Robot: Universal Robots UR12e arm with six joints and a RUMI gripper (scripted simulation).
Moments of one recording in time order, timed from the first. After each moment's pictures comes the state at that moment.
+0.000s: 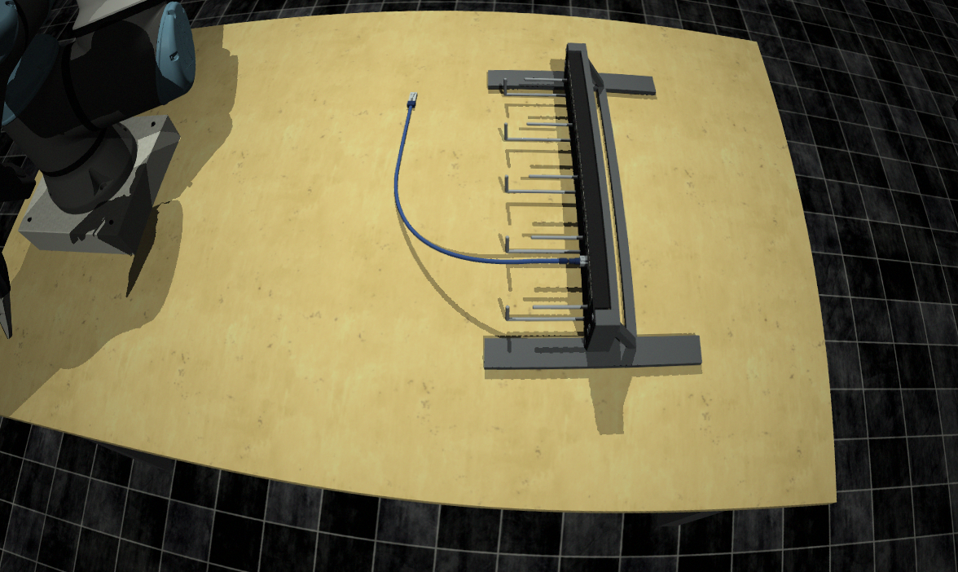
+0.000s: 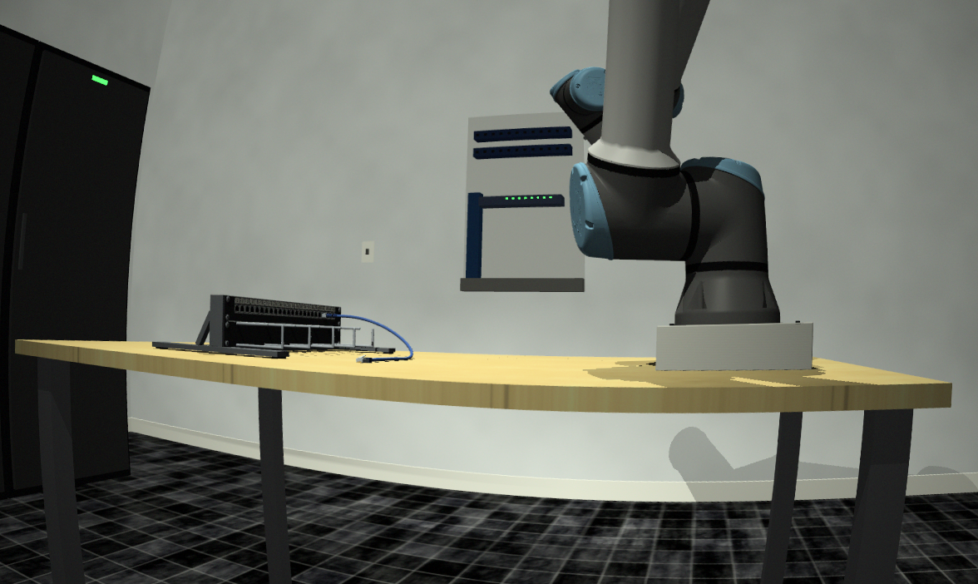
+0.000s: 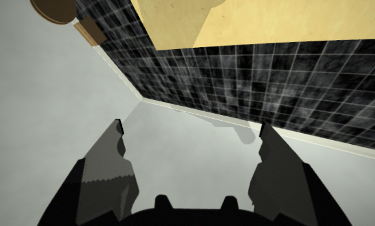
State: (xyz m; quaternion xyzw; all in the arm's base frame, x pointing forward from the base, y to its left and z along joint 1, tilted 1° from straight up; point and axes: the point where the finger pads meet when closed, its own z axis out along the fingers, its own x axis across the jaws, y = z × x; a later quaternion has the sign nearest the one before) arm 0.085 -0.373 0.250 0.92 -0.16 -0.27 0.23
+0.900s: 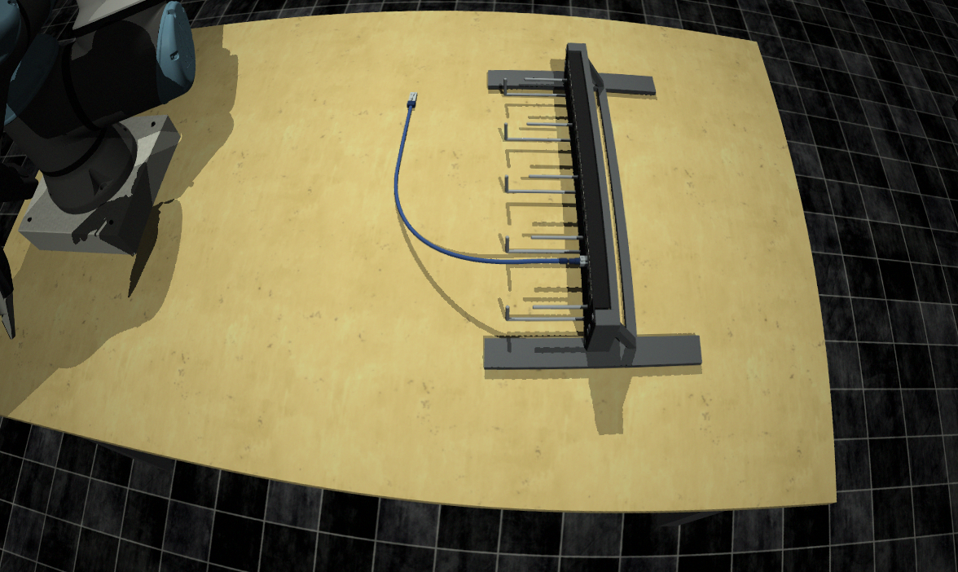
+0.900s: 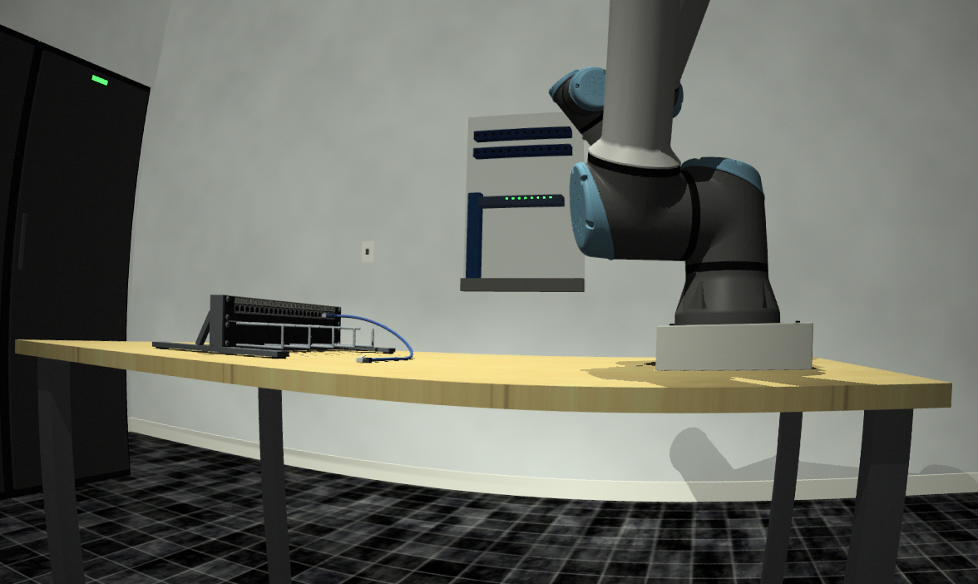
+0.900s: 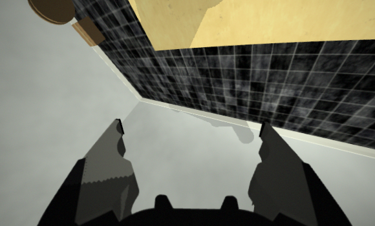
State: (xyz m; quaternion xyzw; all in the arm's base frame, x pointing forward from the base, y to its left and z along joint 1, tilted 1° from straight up) arm 0.089 -0.373 0.248 0.92 -0.16 -0.27 0.23
